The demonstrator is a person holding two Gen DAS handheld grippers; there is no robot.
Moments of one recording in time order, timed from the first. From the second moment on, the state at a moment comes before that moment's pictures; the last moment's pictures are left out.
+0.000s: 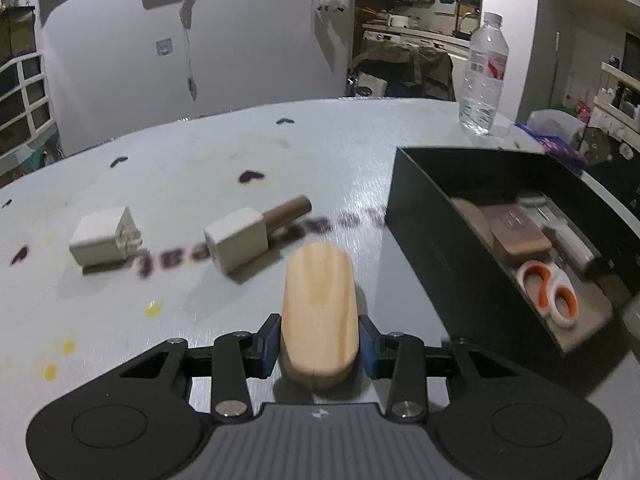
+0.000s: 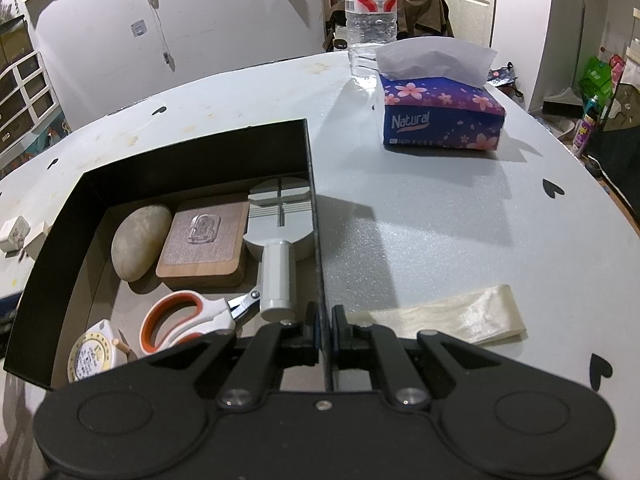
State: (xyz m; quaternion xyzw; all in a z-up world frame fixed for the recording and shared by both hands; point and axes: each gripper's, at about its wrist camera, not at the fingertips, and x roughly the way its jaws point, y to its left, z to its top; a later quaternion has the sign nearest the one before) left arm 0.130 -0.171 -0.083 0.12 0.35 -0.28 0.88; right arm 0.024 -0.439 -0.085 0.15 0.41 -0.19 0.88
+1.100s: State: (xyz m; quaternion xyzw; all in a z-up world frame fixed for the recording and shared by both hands) left arm 0.081 -0.264 -0.028 0.17 0.28 -0.50 0.80; right arm 0.023 -0.441 -0.086 0.15 0.41 -0.19 0.88
